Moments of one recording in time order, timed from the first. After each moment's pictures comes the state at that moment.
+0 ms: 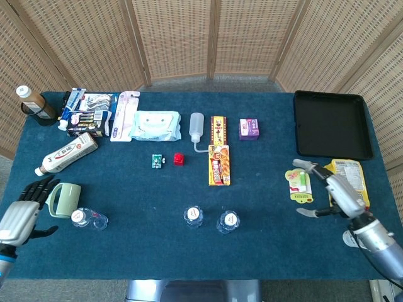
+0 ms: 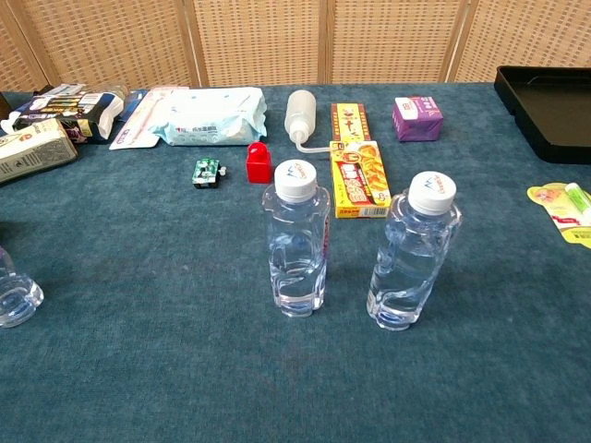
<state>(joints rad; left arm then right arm) -0.17 -1.03 0.01 -1.70 1.56 1.29 -0.14 0.47 -1.05 -0.11 -1.41 -1.68 1.44 0.86</state>
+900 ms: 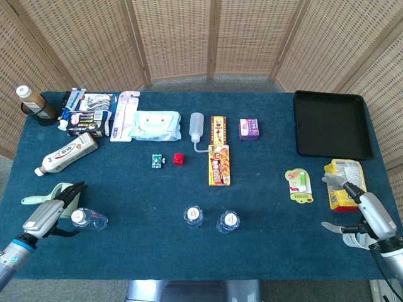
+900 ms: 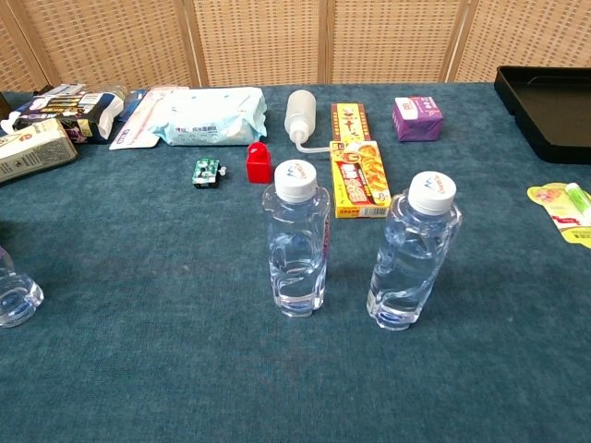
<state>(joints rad) -0.30 -1.14 0.08 -1.45 1.66 1.16 -0.54 0.29 -1.06 -0.10 -1.34 -1.70 1.57 0.91</state>
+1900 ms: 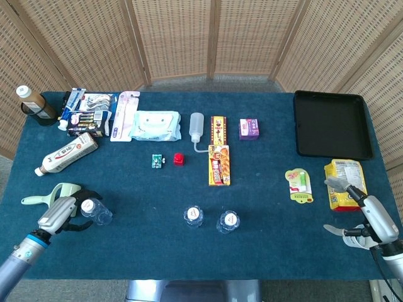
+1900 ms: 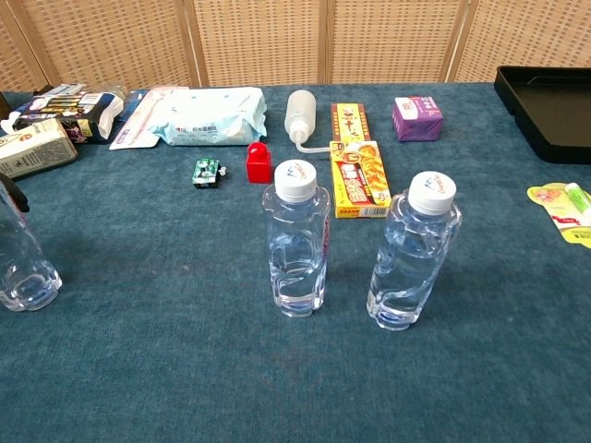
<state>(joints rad) -0.35 -1.24 0.10 -1.38 1.67 1.19 -0.63 0.26 -1.09 -0.08 -1.28 -1.72 1.59 0.98</state>
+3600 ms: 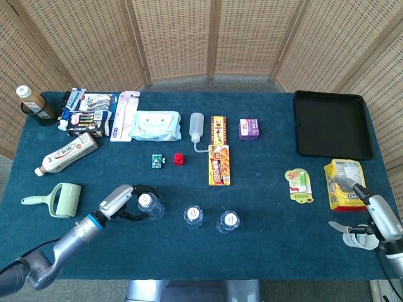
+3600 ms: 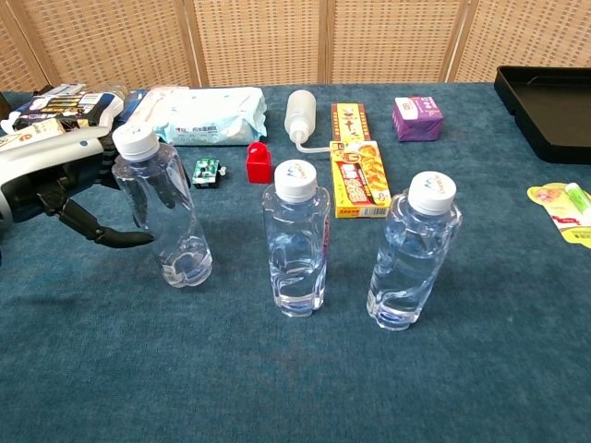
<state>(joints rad) -0.59 -1.50 0.04 -1.31 1.71 1.13 -0.80 0.23 -1.12 -0.05 -1.23 -1.69 1.55 0.97</state>
